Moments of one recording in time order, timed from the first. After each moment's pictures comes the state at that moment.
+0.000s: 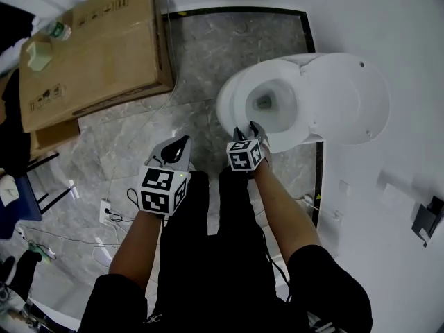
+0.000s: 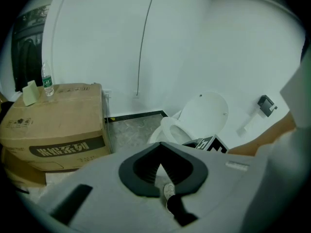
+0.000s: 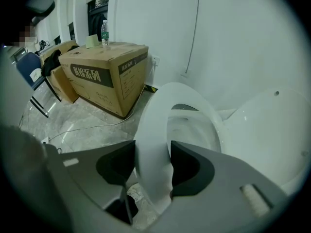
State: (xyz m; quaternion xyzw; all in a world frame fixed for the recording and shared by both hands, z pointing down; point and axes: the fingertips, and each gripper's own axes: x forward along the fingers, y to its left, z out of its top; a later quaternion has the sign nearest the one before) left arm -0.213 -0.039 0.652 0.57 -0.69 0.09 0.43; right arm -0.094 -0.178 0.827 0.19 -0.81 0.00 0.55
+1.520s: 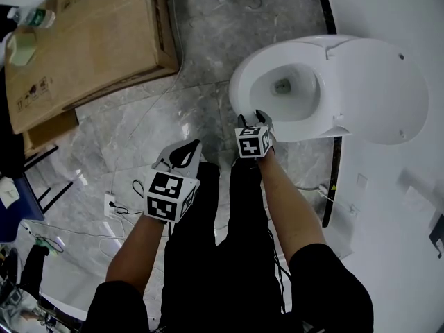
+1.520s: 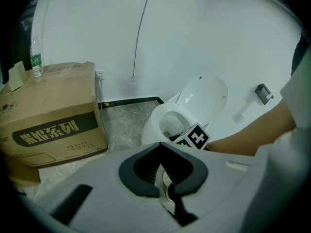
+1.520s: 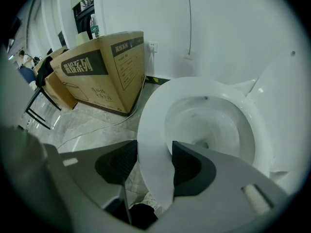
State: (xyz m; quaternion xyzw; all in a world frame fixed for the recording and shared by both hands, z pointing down) left arm -0.196 -0.015 0.741 0.60 -0.64 0.11 0.47; right arm -0.107 -0.158 0.939 0.19 -0.81 0.08 0.56
